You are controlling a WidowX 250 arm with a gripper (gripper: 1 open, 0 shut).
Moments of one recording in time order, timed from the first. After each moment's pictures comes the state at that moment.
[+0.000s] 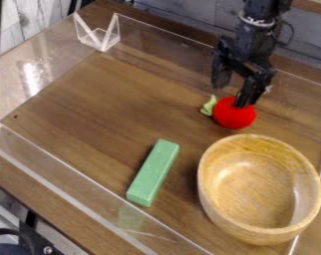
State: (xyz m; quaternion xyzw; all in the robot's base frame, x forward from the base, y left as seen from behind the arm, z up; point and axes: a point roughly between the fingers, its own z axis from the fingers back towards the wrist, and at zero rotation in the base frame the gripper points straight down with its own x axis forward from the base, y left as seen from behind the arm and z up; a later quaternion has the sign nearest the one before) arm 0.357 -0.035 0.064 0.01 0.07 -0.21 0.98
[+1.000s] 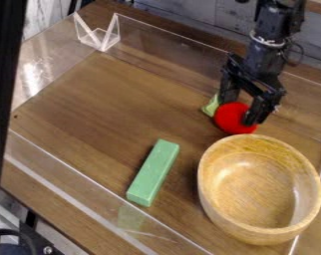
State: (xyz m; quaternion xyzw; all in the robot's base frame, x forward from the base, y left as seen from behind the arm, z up) arm 0.348 -0.067 0.042 0.00 0.09 -0.24 0.97
